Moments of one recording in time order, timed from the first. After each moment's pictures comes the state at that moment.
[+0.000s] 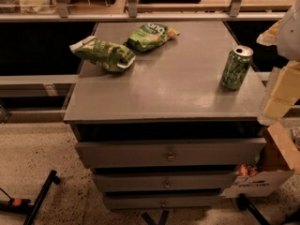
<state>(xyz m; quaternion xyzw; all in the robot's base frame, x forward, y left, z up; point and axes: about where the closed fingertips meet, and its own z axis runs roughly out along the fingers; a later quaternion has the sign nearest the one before) 0.438 -0.216 0.977 -0.60 0.78 -0.04 0.16</state>
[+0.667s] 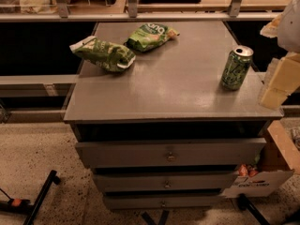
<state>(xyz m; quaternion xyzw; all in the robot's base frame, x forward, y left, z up) 0.456 -0.223 0.983 -0.59 0.79 -0.05 0.17</state>
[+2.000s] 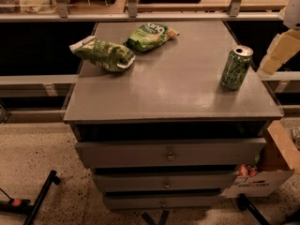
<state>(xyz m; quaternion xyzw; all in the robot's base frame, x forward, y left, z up) 0.569 -0.300 0.970 -0.51 0.83 -0.07 0.22</state>
